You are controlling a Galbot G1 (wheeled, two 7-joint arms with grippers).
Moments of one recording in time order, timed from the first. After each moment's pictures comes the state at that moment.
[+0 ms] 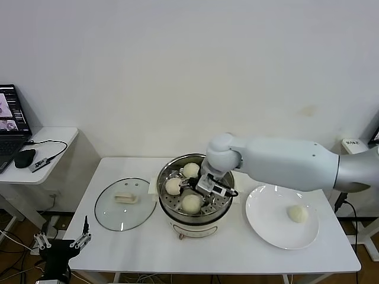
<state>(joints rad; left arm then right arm) 1.86 -1.32 -0.78 -2.29 0.03 0.10 -0.19 0.48 1.04 -1.28 1.55 -0.03 0.14 -0.99</state>
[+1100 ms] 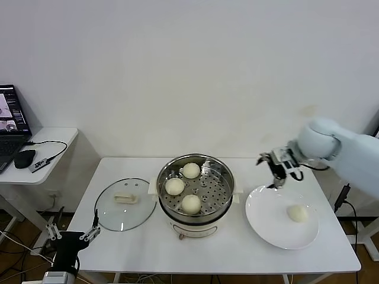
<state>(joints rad) 1.80 -1.26 -0.72 -2.27 0.01 0.10 -0.19 0.35 0.49 -1.02 1.60 0.02 -0.23 -1.06</state>
